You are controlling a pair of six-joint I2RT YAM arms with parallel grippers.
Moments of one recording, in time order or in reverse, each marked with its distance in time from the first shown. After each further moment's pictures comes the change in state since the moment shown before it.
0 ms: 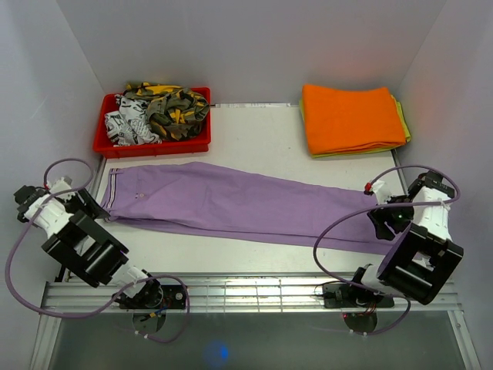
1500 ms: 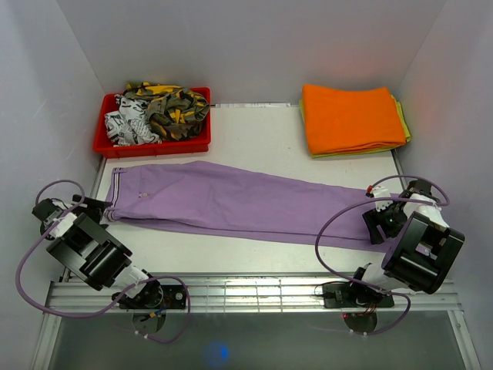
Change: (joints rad) left arm -0.005 -0.054 -0.350 0.589 0.018 -0.818; right arm 0.016 0.090 -0.176 0.342 0.127 0.367
